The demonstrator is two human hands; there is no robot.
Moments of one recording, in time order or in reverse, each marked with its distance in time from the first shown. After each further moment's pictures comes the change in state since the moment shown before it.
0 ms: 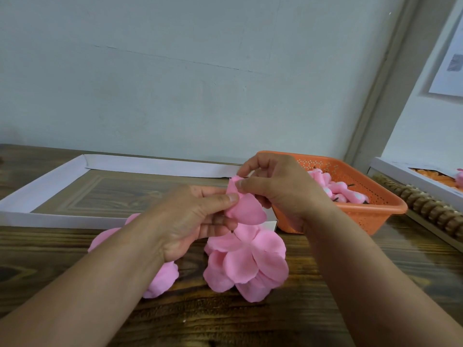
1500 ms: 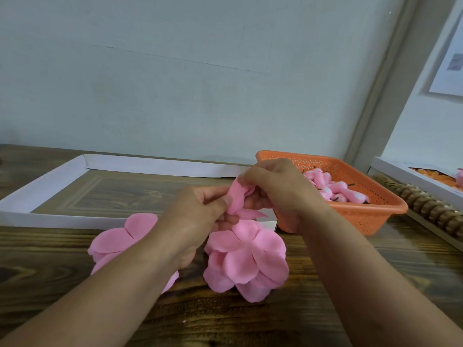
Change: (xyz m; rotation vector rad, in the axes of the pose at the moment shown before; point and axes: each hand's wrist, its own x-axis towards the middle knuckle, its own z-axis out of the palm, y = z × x) left_hand 0.005 -0.013 0.013 0.119 0.213 0.142; right_hand 0.003 0.003 0.006 0.120 0.042 0.154
